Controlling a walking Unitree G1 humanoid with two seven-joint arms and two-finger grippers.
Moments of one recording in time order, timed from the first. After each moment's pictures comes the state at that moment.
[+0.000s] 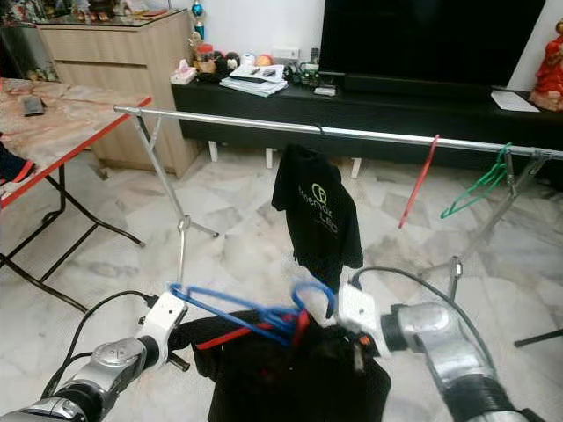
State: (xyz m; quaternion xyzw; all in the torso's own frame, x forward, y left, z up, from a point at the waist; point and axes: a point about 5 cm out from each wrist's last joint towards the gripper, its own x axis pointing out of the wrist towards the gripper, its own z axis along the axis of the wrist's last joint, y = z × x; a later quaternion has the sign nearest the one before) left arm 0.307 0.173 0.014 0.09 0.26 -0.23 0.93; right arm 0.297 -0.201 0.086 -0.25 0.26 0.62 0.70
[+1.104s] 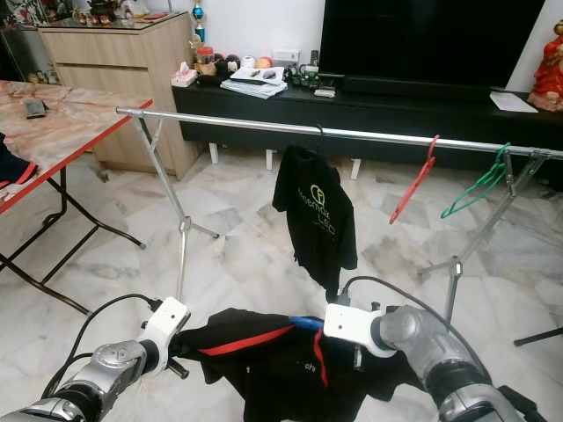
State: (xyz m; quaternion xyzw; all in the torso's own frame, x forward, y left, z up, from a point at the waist) left arm 0.305 0.171 0.012 0.10 0.28 -0.26 0.92; right arm 0.323 -0.201 0.057 -0.44 0.31 0.44 0.71
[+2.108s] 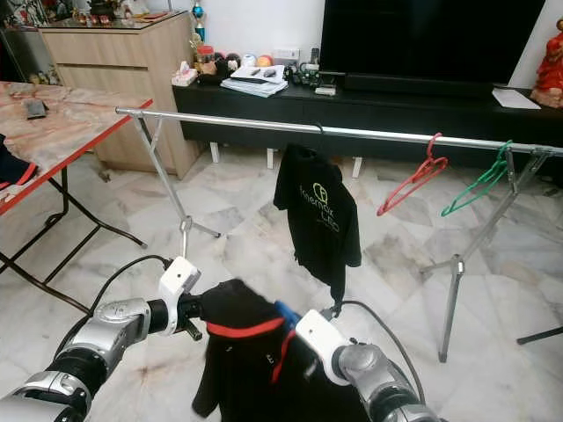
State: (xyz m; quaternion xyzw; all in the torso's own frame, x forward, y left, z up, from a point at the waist) left arm 0.333 0.152 0.069 0.03 0.20 -0.40 0.89; right arm 0.307 -0.150 0.007 -0.18 0.37 0.29 0.87
